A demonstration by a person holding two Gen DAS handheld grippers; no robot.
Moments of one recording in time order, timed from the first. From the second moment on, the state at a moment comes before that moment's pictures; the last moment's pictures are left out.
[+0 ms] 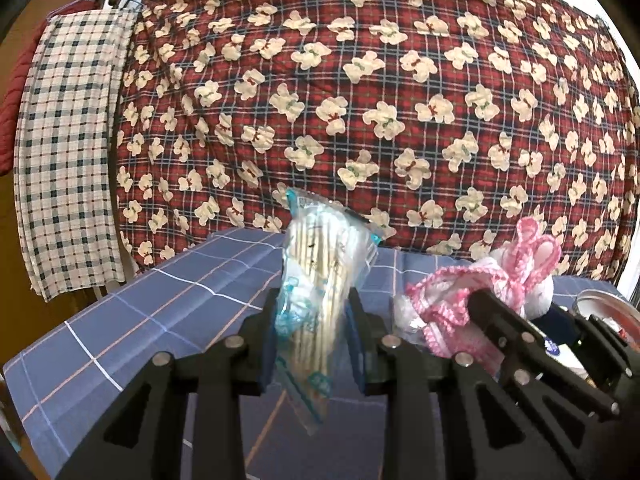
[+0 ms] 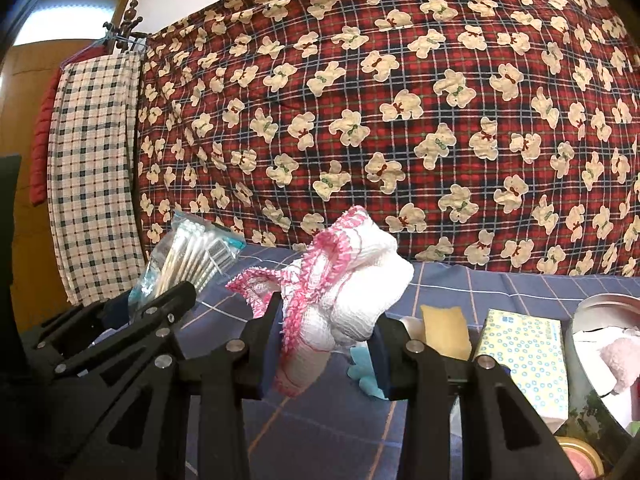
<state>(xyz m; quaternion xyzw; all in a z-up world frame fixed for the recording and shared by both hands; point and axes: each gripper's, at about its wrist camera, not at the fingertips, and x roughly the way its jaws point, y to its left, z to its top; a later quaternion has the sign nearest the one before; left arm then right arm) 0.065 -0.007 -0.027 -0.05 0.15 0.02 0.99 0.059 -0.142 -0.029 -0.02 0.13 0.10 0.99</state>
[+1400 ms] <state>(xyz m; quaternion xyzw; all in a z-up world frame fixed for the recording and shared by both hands) 0.067 -0.113 0.008 0.02 0.22 -0.08 0.97 0.005 -0.240 0.020 0.02 0.10 0.08 0.99</state>
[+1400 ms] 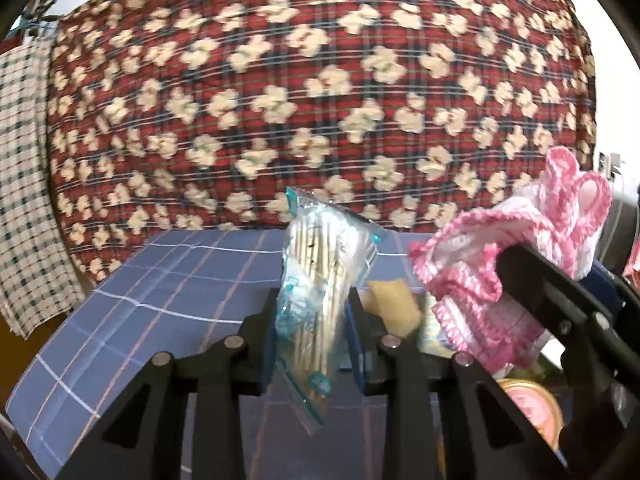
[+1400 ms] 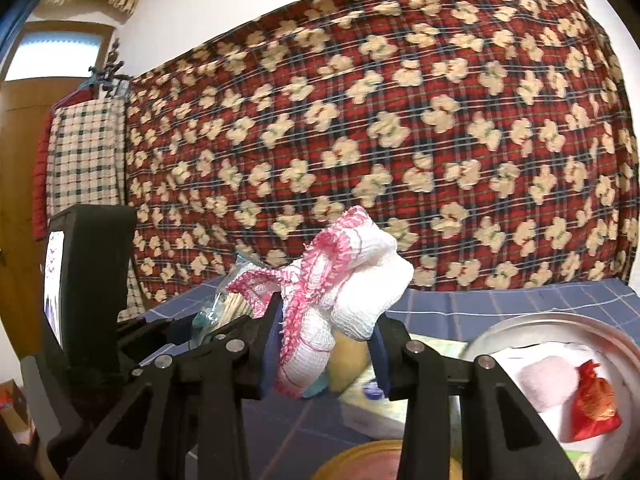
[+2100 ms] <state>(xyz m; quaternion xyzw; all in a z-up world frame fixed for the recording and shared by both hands) 0.061 -0.229 0.027 0.06 0.27 -0.20 0.94 -0.004 -0.375 0.037 0.06 0.12 -0.03 0.99</state>
